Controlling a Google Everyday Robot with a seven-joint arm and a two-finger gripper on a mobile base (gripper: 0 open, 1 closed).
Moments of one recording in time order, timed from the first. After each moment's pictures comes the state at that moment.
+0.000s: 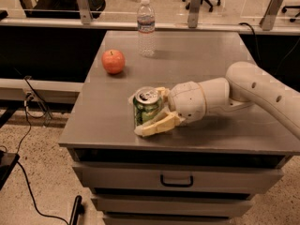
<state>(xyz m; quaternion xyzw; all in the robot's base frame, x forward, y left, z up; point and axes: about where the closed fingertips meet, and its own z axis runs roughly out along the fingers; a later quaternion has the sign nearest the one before) 0.473 0.016 0.870 -0.61 0.46 0.47 0.45</state>
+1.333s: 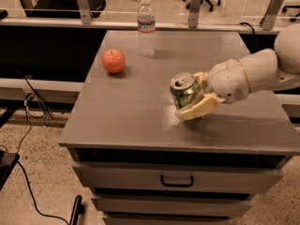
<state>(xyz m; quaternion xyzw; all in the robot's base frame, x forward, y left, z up) 0.503 -0.084 0.885 -0.62 0.59 0.34 0.39</state>
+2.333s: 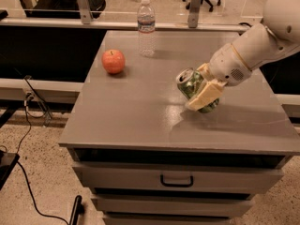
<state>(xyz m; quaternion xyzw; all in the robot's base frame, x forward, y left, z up) 0.546 -0.123 0.871 -0.64 0.69 0.22 0.27</state>
